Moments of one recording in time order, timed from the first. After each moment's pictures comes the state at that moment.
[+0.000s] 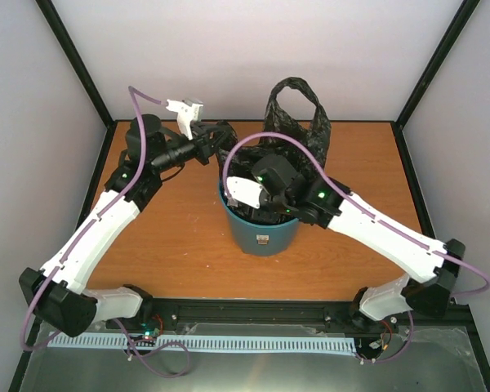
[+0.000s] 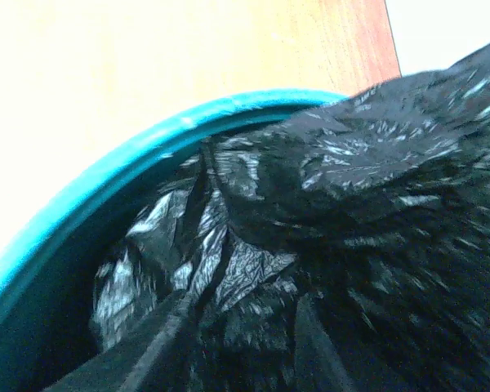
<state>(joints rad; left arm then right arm) -0.43 1.24 1.28 -0.10 0.53 -0.34 0.98 1.42 1.49 -0.83 0.11 -0.61</state>
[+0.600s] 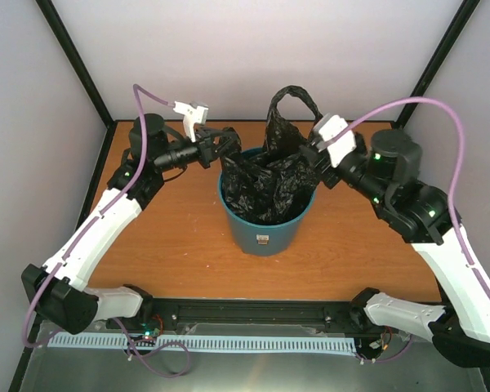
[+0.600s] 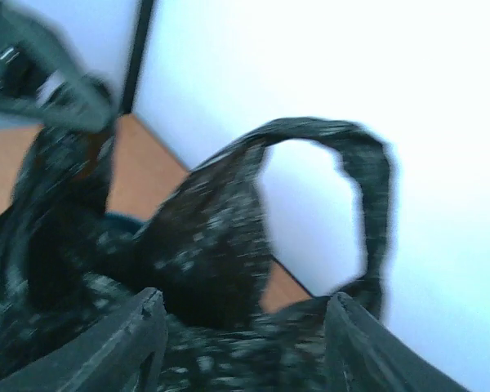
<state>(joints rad) -0.43 1.26 1.28 -0.10 0.65 -0.38 0.67 1.06 1.54 -0.74 0.01 -0.42</state>
